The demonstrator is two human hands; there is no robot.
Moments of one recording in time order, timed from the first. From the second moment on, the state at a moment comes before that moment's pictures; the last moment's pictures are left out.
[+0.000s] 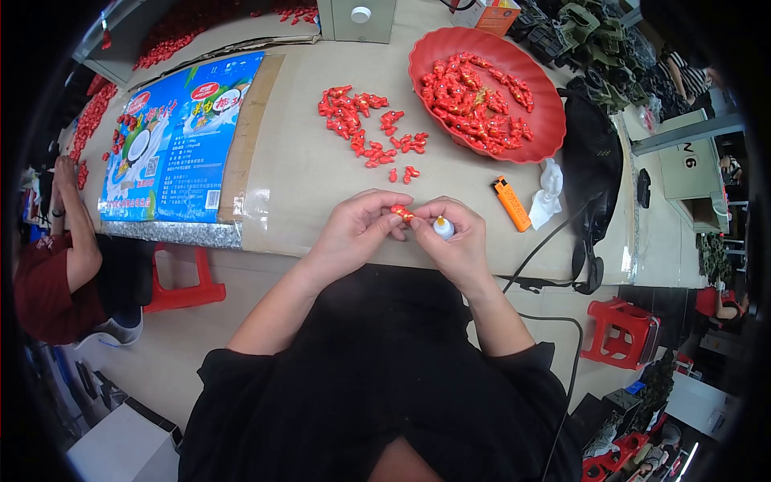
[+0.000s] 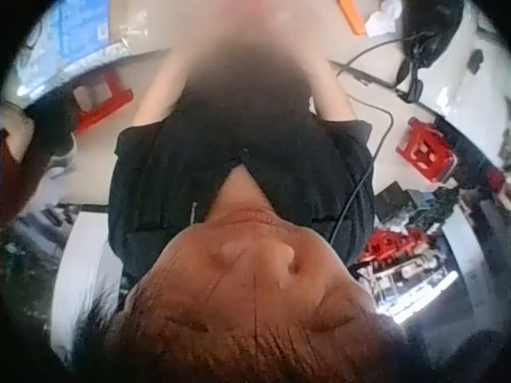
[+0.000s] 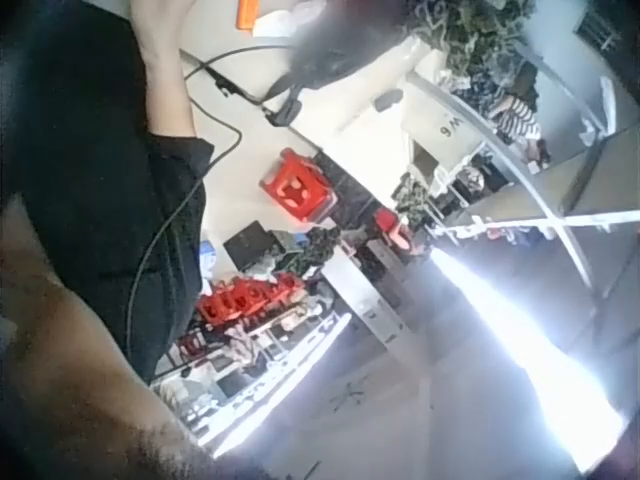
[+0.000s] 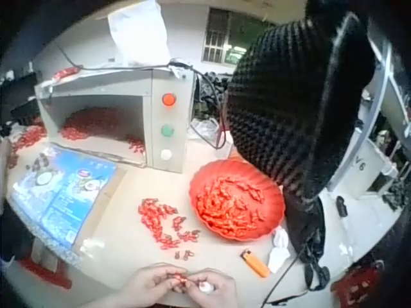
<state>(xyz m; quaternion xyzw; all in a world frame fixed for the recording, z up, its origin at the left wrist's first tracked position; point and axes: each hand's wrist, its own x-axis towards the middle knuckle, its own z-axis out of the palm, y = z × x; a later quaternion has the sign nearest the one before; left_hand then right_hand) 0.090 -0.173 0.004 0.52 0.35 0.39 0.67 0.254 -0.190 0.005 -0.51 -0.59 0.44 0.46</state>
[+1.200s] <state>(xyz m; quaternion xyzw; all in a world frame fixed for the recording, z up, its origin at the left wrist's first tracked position) 0.108 -0.071 0.046 0.78 0.43 0.36 0.28 0.266 -0.195 -0.005 -0.39 -0.43 0.53 0.62</state>
